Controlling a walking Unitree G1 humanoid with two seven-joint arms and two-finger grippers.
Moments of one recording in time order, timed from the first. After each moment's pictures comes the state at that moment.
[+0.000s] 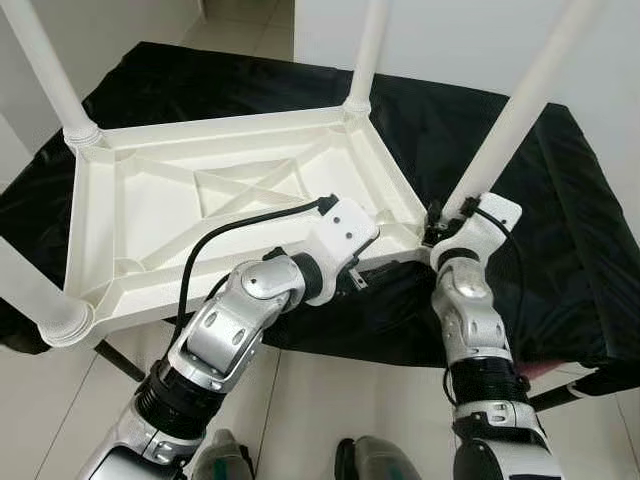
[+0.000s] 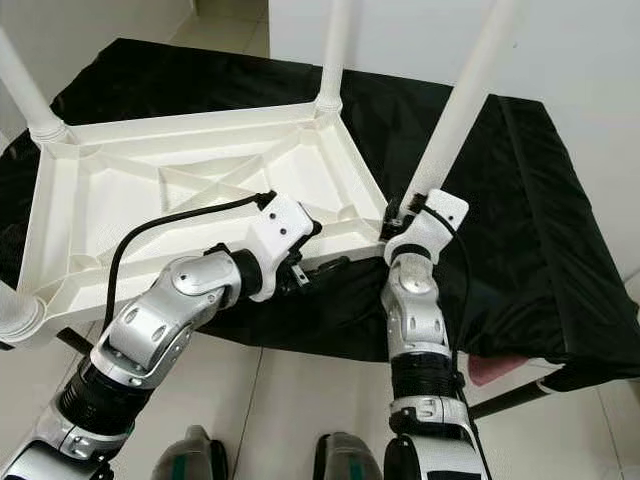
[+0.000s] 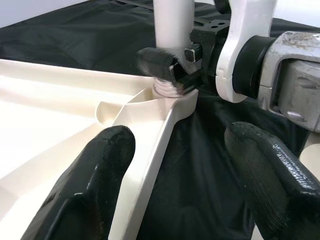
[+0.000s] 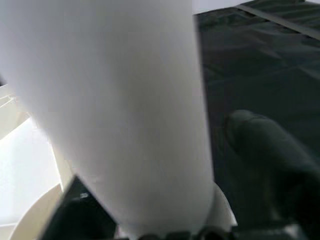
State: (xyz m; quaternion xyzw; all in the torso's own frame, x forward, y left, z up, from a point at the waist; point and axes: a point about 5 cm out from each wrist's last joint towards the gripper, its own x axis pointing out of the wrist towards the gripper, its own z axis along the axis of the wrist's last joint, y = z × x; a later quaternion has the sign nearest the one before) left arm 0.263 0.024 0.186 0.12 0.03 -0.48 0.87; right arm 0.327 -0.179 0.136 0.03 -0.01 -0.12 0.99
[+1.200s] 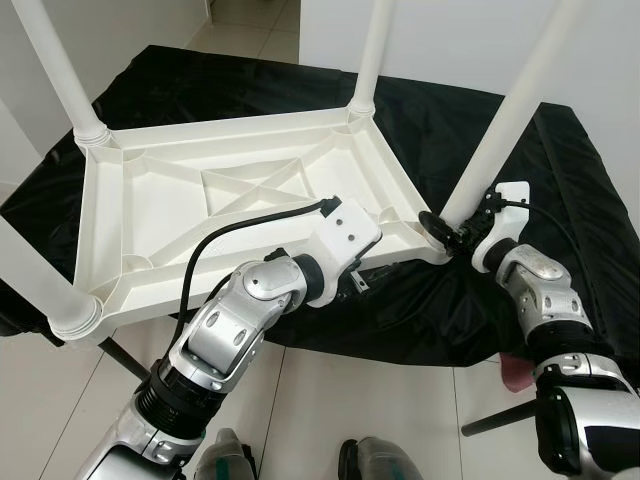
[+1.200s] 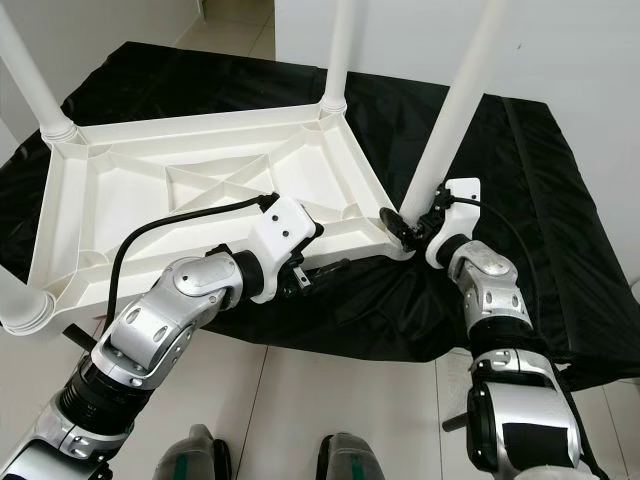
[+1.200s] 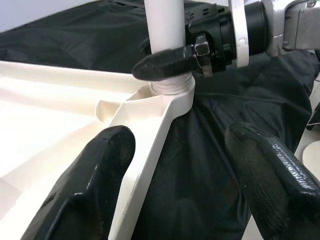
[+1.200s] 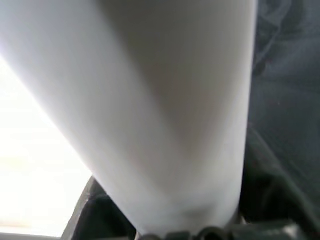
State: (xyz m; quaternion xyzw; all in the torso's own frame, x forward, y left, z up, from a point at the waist) left arm 0.262 0.022 0.187 0.13 0.03 -0.48 0.87; right arm 0.352 -0.226 0.137 -0.05 0.04 0.22 0.97
